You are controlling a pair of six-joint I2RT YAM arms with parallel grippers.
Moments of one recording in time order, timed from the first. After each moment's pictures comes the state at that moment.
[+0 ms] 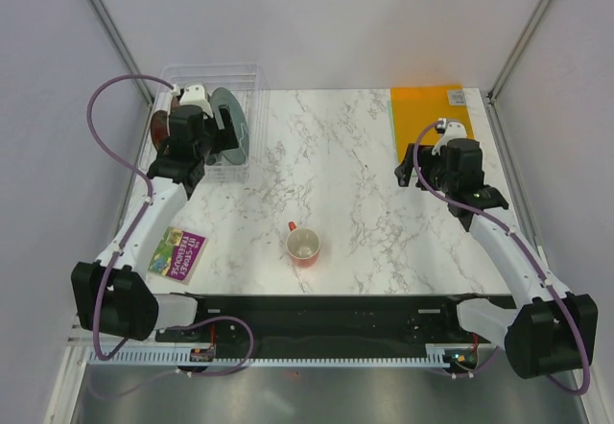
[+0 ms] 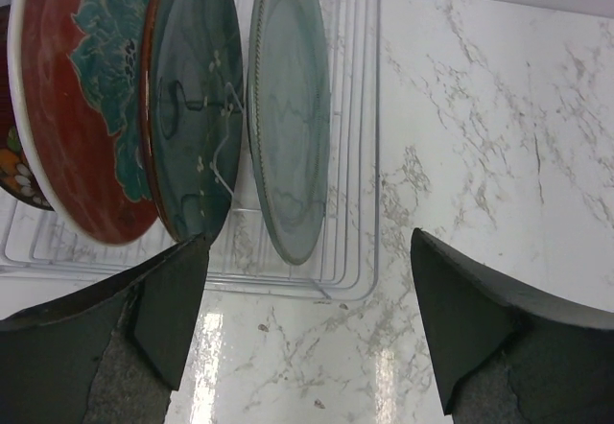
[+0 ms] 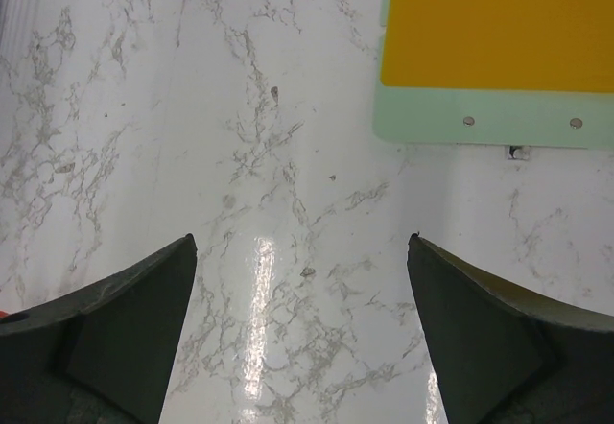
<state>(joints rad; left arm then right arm) -0.18 1.29 1.12 -0.24 -0.17 -0.20 0.15 1.11 0.84 -0.26 -0.10 0.24</state>
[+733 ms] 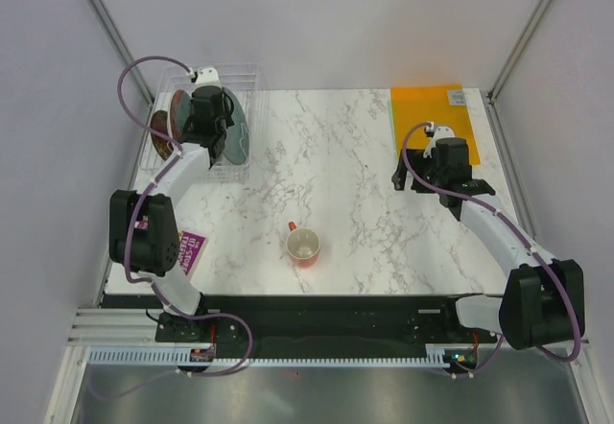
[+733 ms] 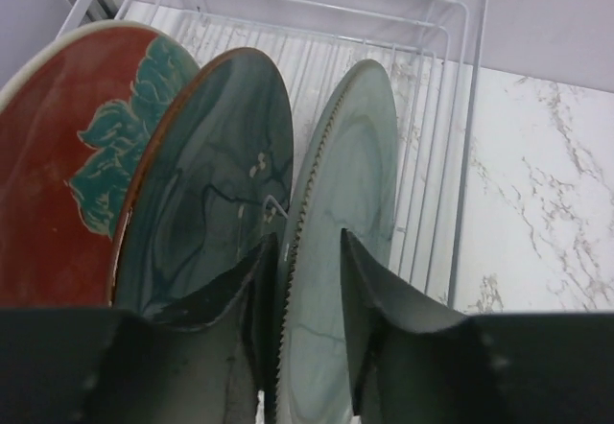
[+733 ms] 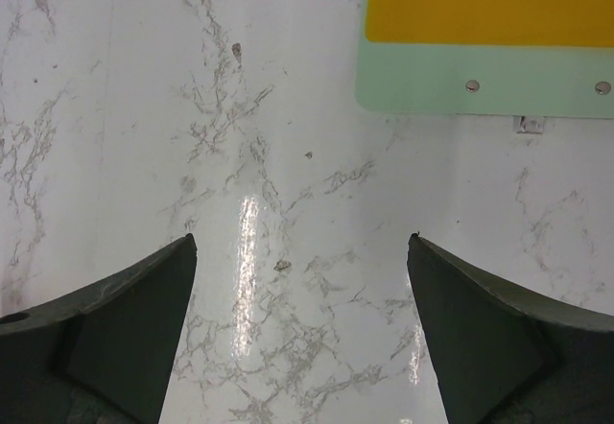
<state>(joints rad) -0.17 1.70 1.29 0.07 -0.38 -0.15 0.15 1.26 0.84 -0.24 -0.08 0.21</state>
